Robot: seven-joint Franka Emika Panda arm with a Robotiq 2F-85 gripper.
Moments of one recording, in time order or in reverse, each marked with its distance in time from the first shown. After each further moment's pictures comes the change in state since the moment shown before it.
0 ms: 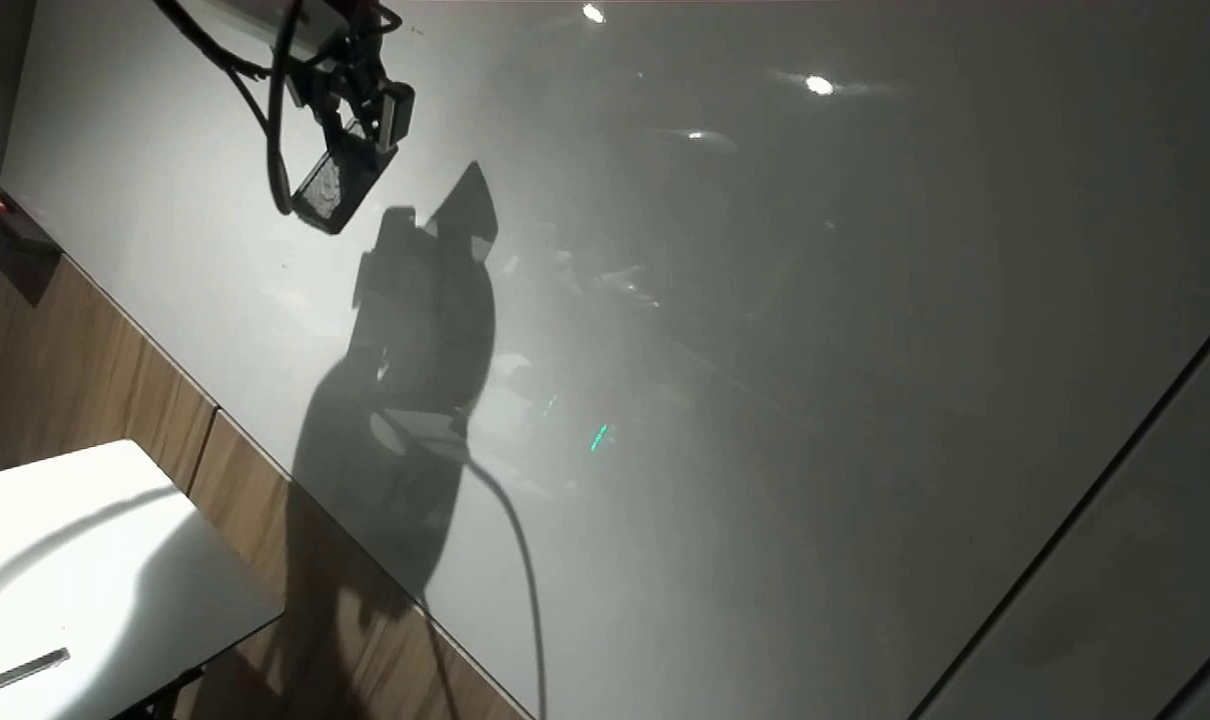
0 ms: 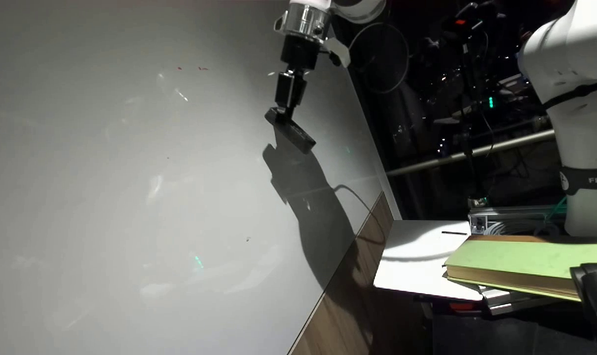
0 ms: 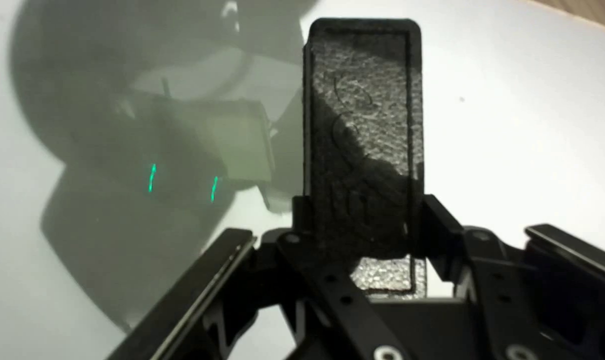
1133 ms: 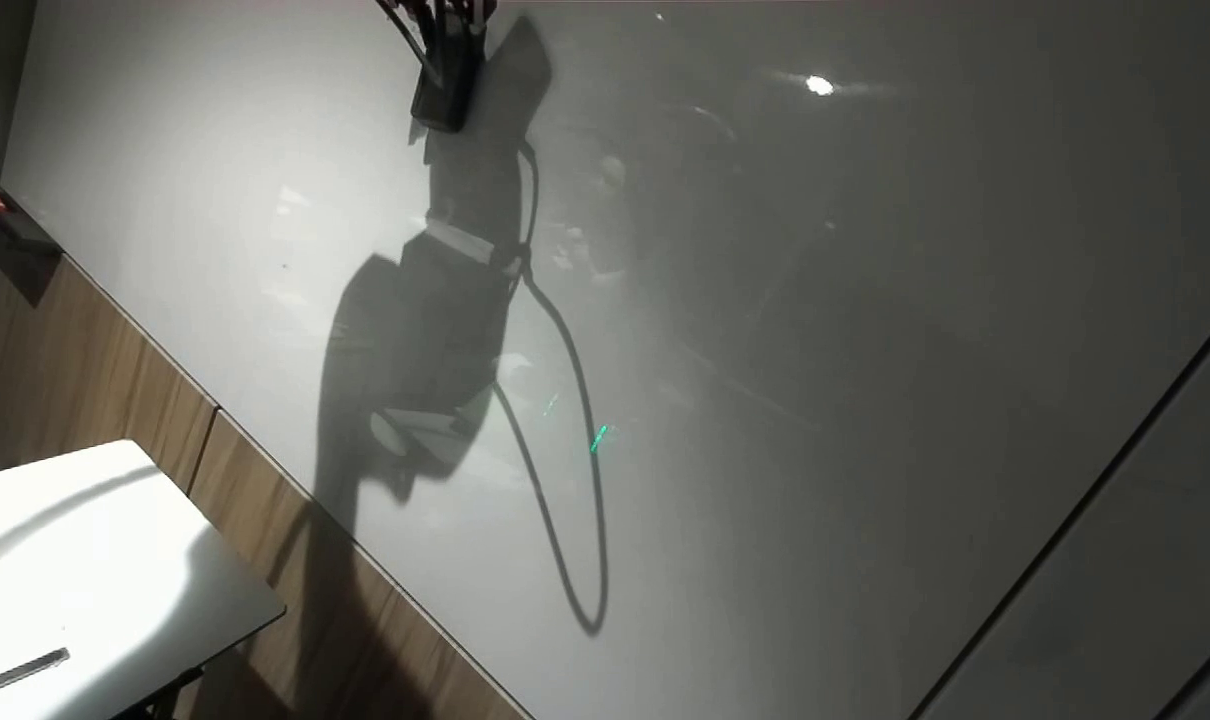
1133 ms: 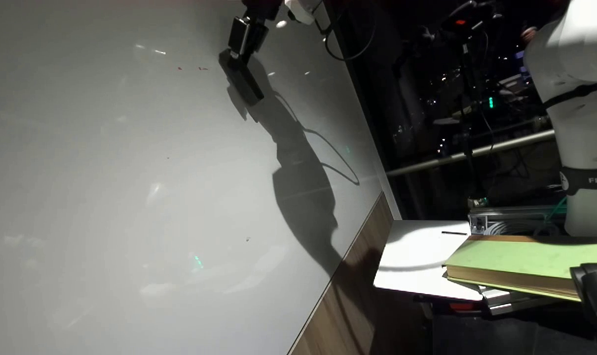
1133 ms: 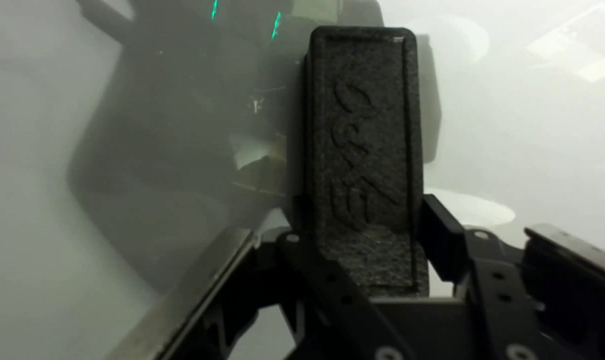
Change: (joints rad) arm -0.103 0.055 0.078 0.258 -0.151 0.079 0.059
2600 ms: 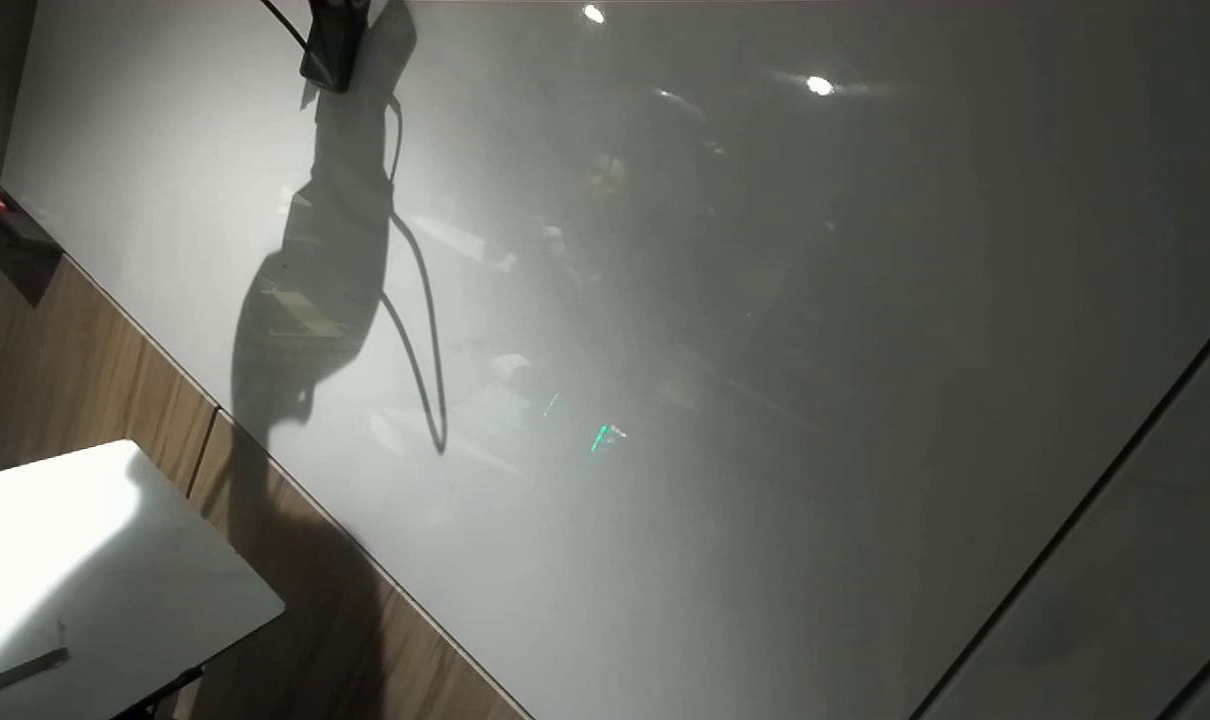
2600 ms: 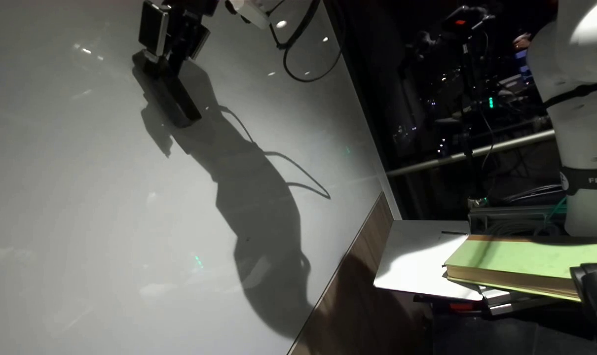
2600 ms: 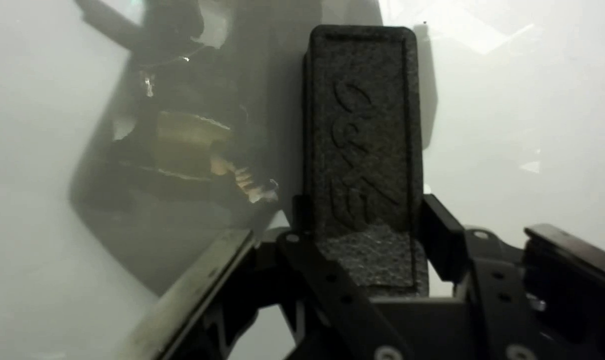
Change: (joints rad) arm -0.048 0.170 0.335 0.127 -0.125 0.063 0.355
